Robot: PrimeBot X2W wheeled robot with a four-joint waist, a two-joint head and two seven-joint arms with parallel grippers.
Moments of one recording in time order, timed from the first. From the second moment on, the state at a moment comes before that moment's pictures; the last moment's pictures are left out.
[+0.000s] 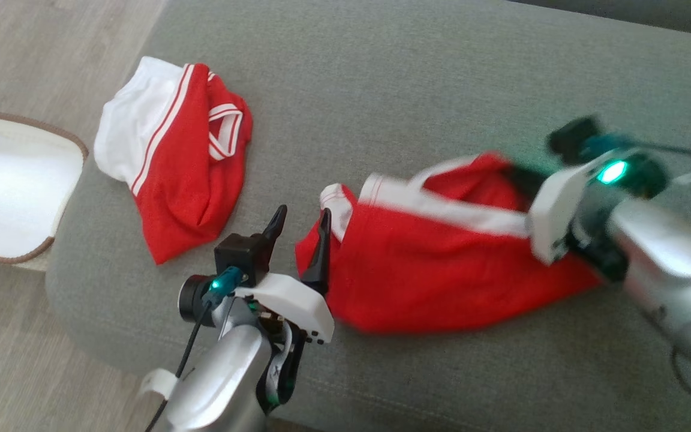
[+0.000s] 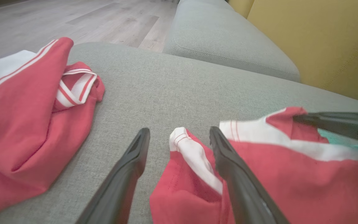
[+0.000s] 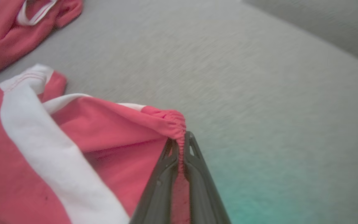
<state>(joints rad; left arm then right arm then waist) -0.36 0.04 -0.64 0.43 -0.49 0.20 -0.25 -0.83 -0.45 1.08 0.72 0.82 0.12 0.14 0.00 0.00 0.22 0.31</state>
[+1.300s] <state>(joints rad) -0.36 0.04 -0.71 0.43 -0.51 0.20 -0.25 -0.86 -0.46 1.00 0.88 0.90 0.12 -0.08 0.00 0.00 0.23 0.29</state>
